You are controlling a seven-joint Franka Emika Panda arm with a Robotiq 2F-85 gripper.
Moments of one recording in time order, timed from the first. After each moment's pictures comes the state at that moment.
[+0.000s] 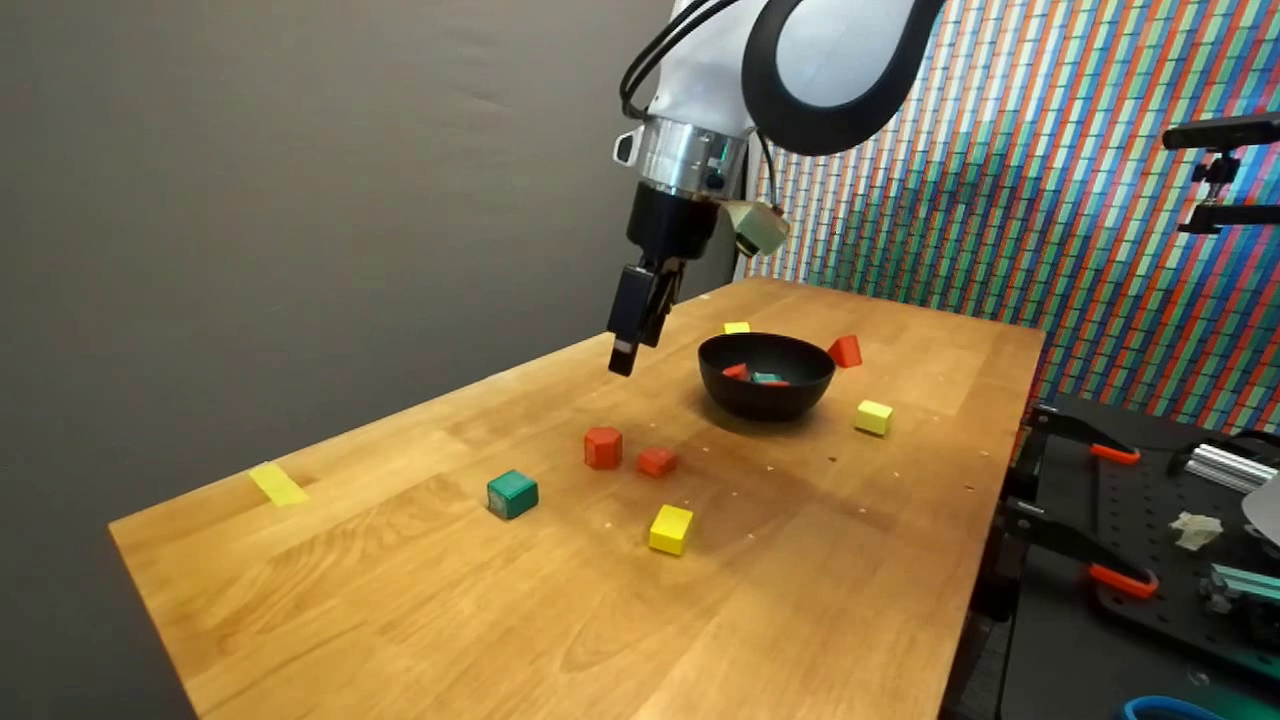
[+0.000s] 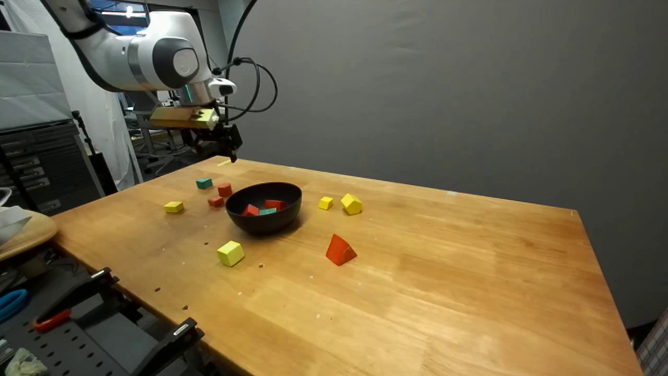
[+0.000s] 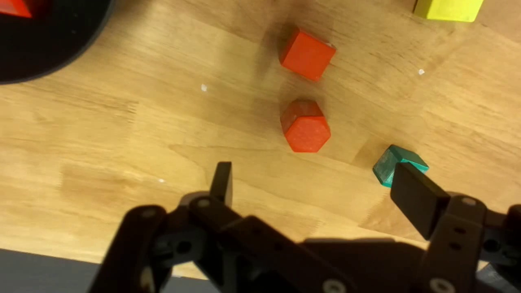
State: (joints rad) arm 0.18 0.37 0.23 -2.22 -0.05 2.80 0.00
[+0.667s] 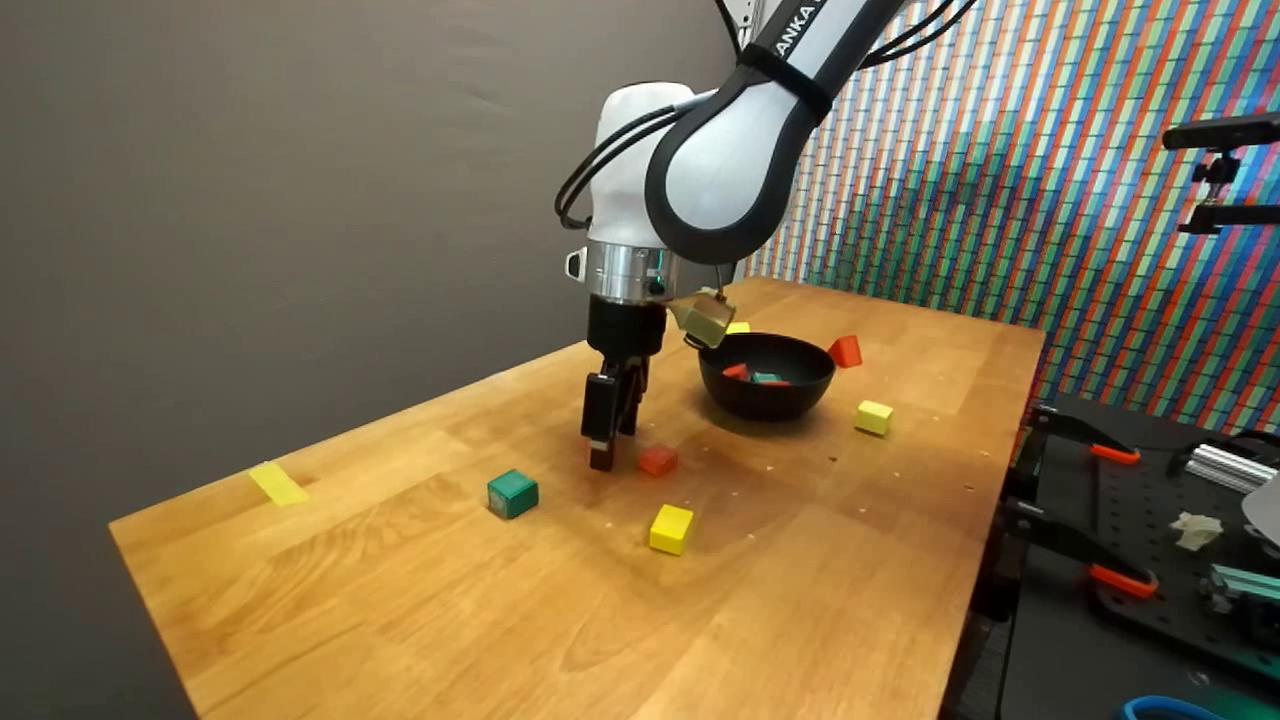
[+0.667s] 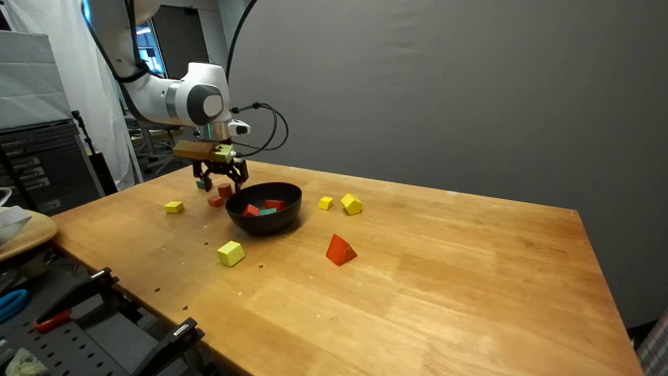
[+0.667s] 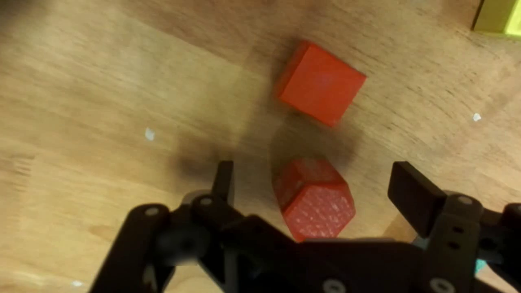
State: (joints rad) arm 0.19 0.67 0.24 -1.96 -0.05 2.67 -0.07
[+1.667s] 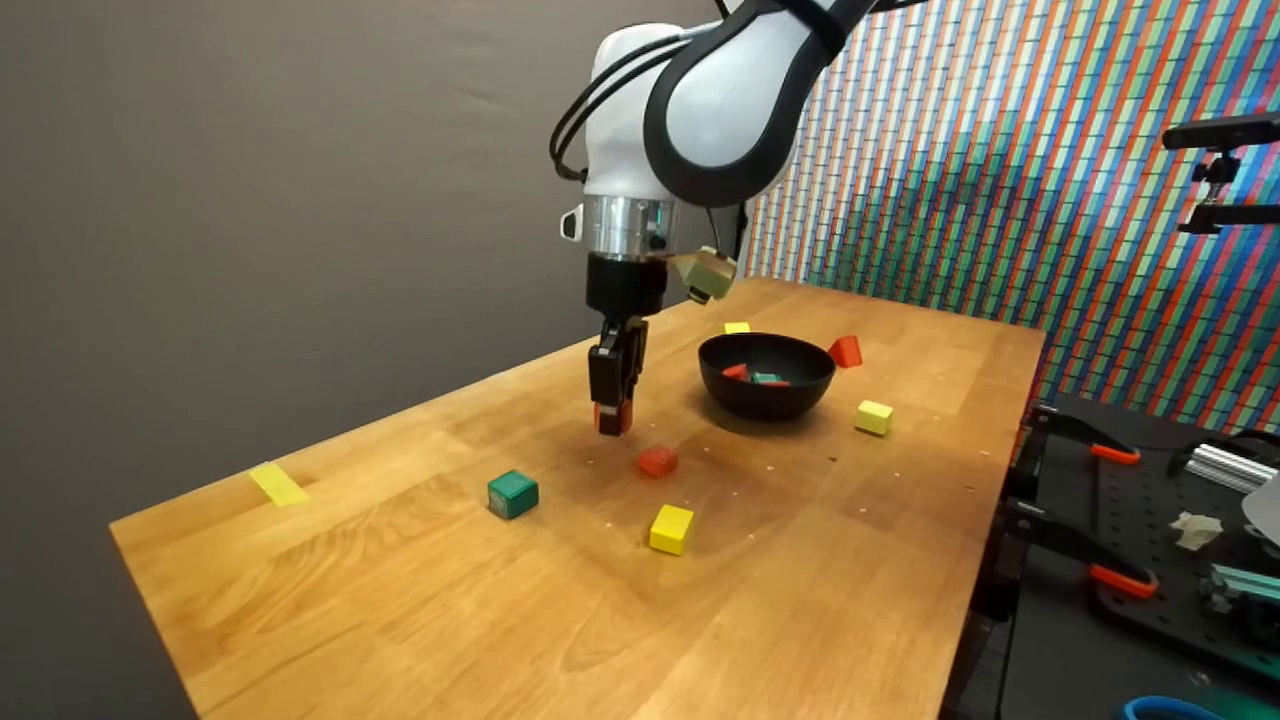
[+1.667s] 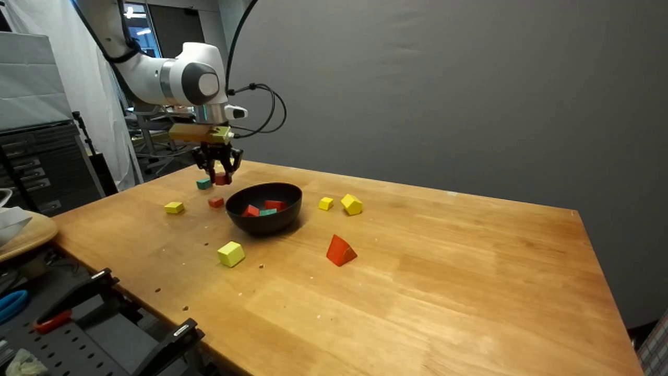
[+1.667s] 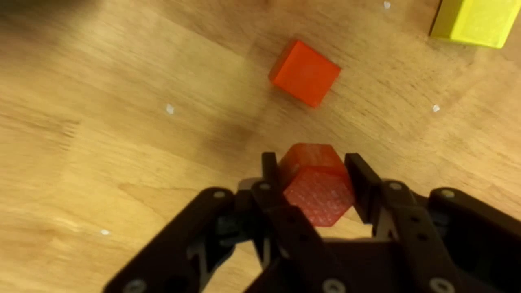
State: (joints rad) arm 0.19 0.57 0.23 -1.99 -0.05 2.58 -0.08
